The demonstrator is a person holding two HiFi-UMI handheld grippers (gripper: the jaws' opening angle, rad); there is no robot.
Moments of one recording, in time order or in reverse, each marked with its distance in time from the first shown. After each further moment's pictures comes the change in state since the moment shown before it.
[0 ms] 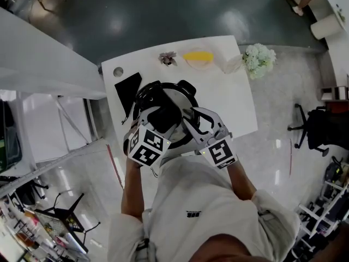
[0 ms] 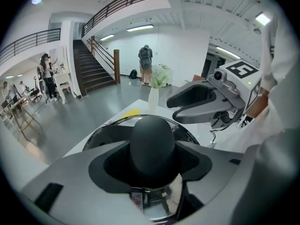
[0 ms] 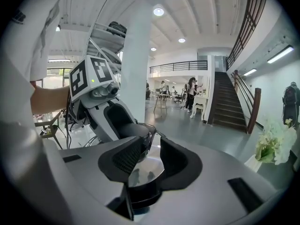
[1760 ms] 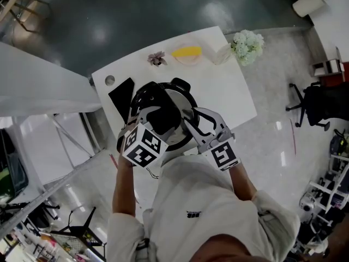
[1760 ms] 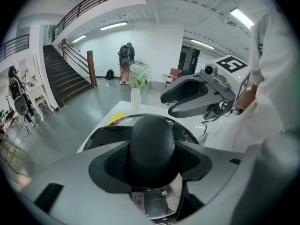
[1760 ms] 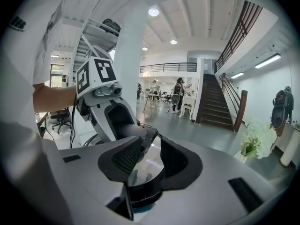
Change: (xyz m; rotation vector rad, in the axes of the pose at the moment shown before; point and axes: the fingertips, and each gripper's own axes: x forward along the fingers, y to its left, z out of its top) left arm -0.013 -0.008 0.004 0.241 0.037 -0.188; right arm -0.015 0.007 0.011 0.018 -0.005 -0.145
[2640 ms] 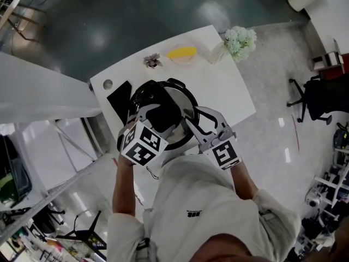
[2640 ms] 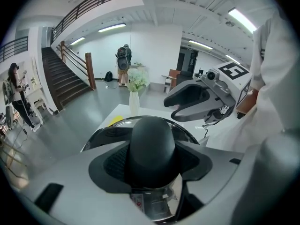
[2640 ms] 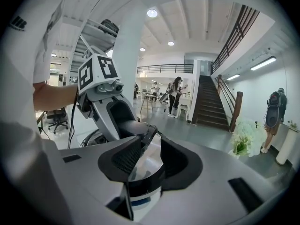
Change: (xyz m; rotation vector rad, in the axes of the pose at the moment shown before) left arm 0.001 -0.004 0.023 0.014 -0.015 -0.004; right arm -0.018 -0.013 -0.004 0.004 -0.006 -0.046
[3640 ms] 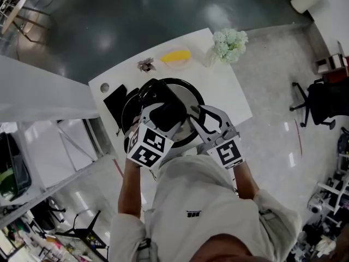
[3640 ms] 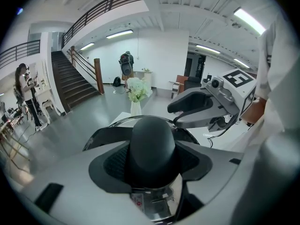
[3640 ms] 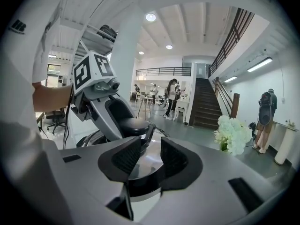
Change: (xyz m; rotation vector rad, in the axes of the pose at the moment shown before) left arm 0.027 -0.021 0.060 -0.056 -0.070 0.095; right arm -0.043 -0.051 -0.013 0.046 -0.017 -0.022
